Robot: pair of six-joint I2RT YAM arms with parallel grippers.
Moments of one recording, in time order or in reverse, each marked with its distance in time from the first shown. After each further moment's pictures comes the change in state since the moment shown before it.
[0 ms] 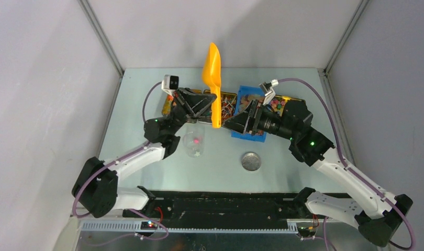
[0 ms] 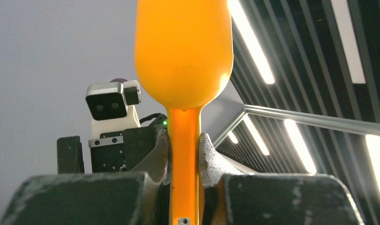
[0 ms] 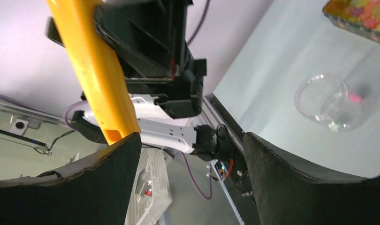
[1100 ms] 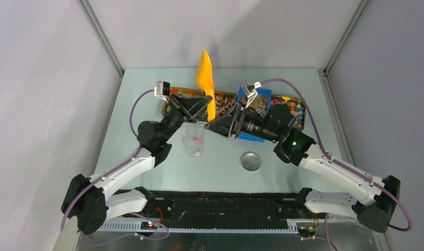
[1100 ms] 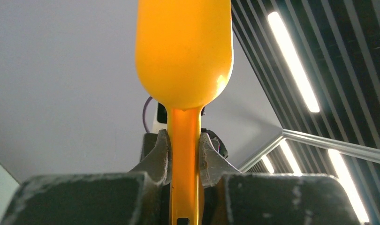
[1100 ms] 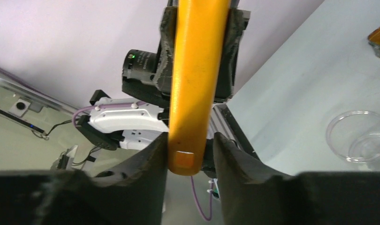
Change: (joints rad) left arm 0.029 -0.187 -0.099 -0.266 -0.089 0.104; right arm 0.165 0.114 -0.001 0.257 0.108 -0.050
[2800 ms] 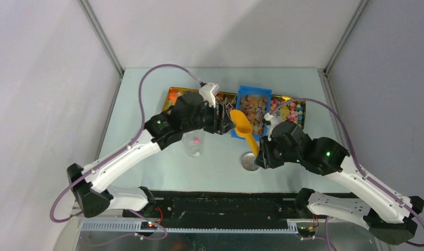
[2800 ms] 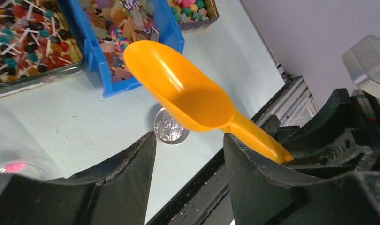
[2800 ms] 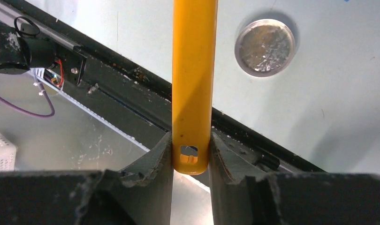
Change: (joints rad) left arm -0.248 0.137 0.637 -1.580 -0.217 1.014; right arm 0.020 -0.195 0.109 -1.214 0.343 -0.293
